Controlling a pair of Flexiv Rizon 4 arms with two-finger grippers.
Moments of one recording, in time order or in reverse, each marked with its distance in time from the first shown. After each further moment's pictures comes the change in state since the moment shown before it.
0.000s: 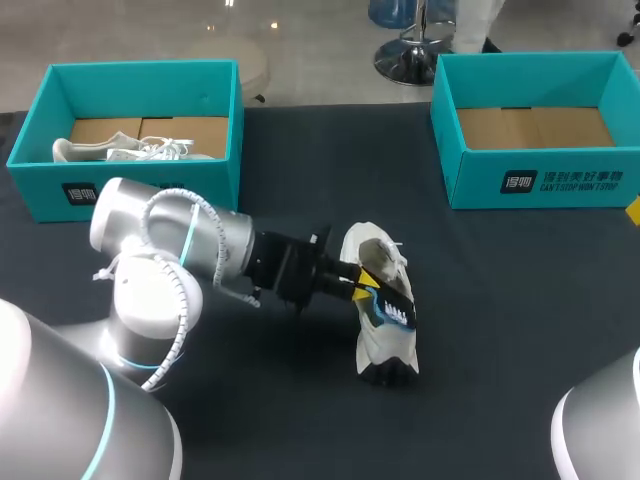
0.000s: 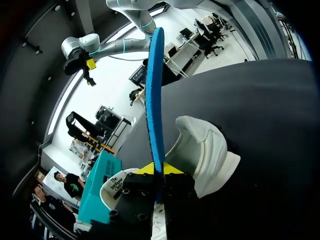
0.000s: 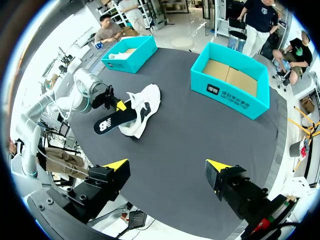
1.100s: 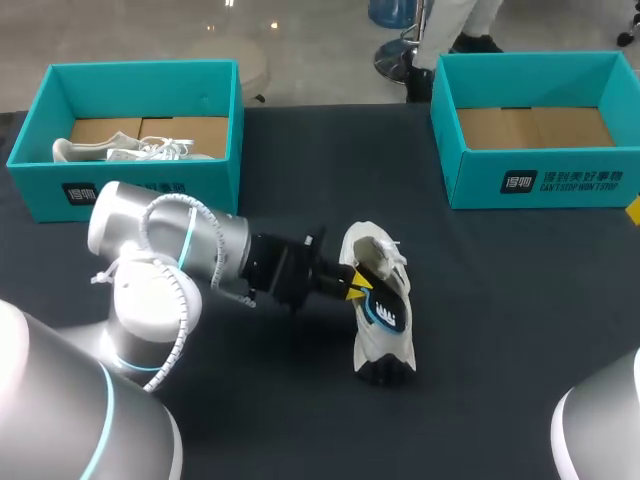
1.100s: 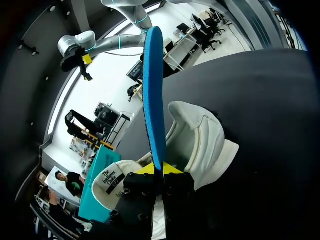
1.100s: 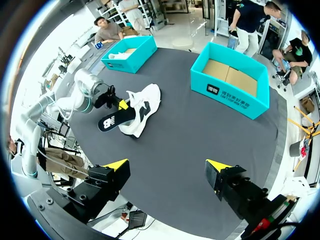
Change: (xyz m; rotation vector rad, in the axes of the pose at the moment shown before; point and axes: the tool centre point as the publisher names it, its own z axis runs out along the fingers) left arm 0.006 0.023 -0.003 -0.050 0.003 0.032; right arm 0.000 0.000 -0.001 0.001 -0.001 0.001
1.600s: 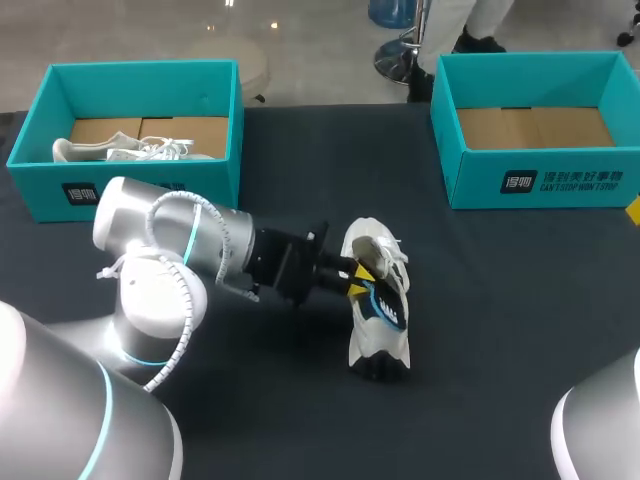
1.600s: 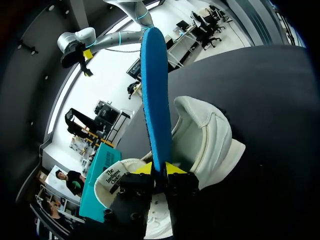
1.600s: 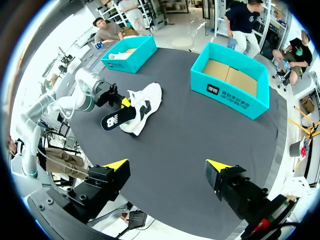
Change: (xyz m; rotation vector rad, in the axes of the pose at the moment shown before) left arm -0.005 0.007 0.004 -0.011 0.003 0.002; right arm 0.000 0.000 0.000 0.000 0.000 0.000
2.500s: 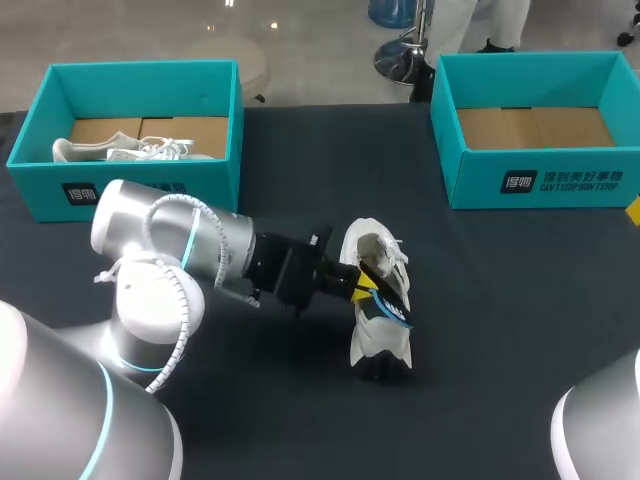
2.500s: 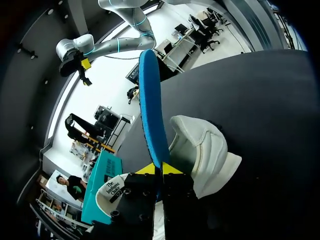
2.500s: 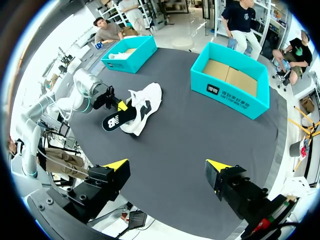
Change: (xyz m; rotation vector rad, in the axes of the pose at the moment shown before) left arm 0.003 -0.020 -0.001 0.029 0.003 0.018; right arm 0.000 0.000 0.000 -0.001 0.000 0.000
